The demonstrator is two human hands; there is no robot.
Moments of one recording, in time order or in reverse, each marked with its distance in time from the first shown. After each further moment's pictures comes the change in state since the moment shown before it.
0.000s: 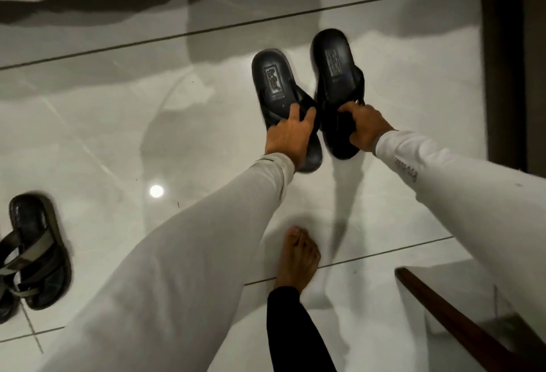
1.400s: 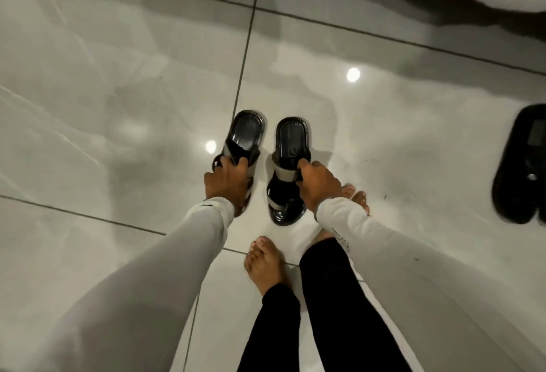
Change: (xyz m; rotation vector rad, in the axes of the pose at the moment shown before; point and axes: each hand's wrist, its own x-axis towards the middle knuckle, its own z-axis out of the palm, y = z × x) left_hand -0.365 -0.510 0.004 -0.092 -0.081 -0.684; right_hand -0.163 -0.488 0.330 -0.323 -0.178 -0.377
